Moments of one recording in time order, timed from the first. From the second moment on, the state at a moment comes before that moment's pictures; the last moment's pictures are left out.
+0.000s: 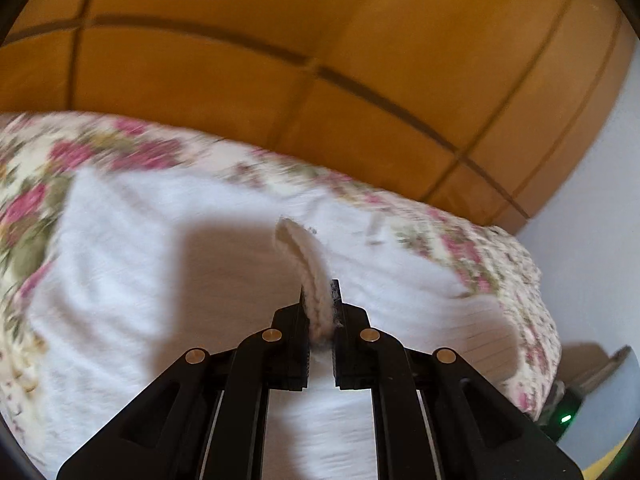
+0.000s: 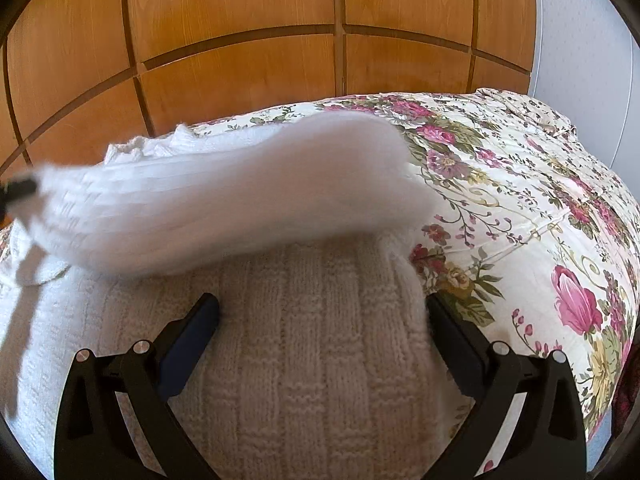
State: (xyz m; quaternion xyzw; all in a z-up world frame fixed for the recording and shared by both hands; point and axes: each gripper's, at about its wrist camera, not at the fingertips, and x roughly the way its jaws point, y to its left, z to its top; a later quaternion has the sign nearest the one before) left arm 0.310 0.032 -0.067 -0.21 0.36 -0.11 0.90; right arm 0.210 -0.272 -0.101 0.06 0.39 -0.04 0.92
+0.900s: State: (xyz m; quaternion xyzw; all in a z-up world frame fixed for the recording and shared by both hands) left arm 0.290 0.081 -0.135 -0.31 0.36 -0.12 0.87; right arm 0.225 -0.369 -0.102 0.18 0.42 -0.23 0.86
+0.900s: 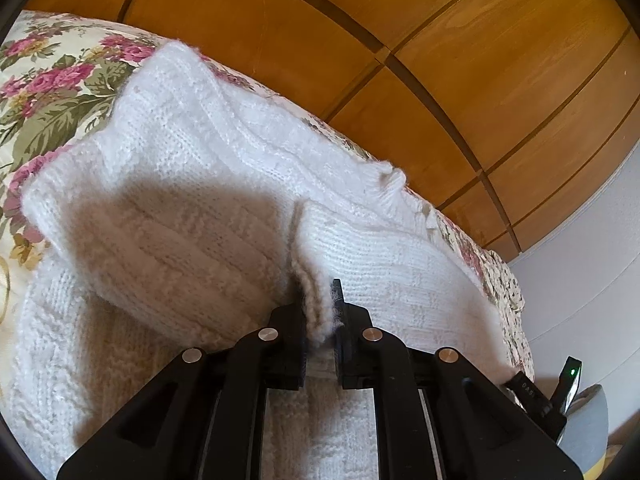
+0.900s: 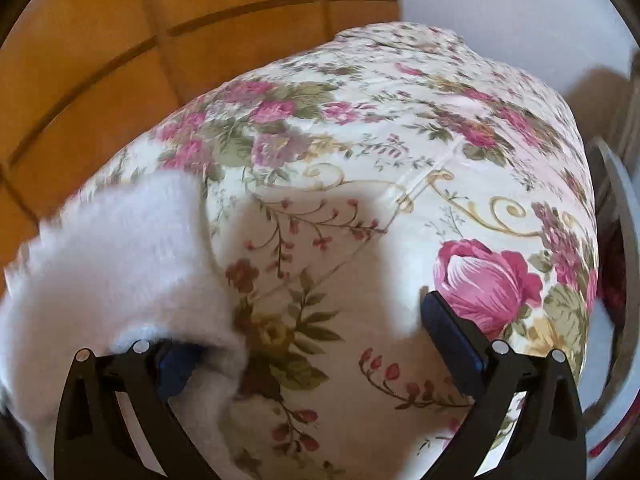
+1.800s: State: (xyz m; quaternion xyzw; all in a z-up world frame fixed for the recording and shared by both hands) left arm 0.284 0.072 -0.122 -0.26 0.33 -0.08 0.90; right arm 0.306 -0.368 -0.111 0.11 0.45 -0.21 0.86
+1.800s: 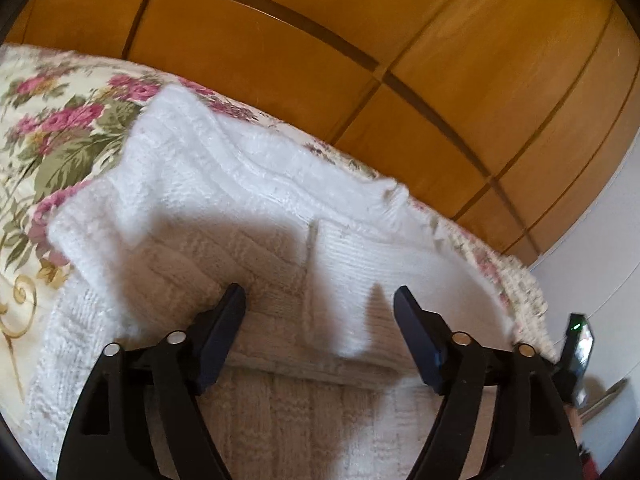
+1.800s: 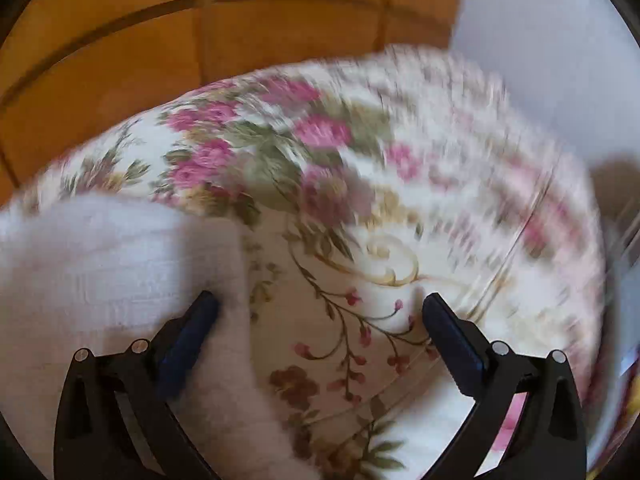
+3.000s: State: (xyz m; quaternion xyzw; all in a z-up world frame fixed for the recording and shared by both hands) left arm 0.143 0.102 -0.105 -0.15 0.37 -0.06 0.91; right arm 0.126 -0.353 -0.081 0.20 0.40 0.08 0.89
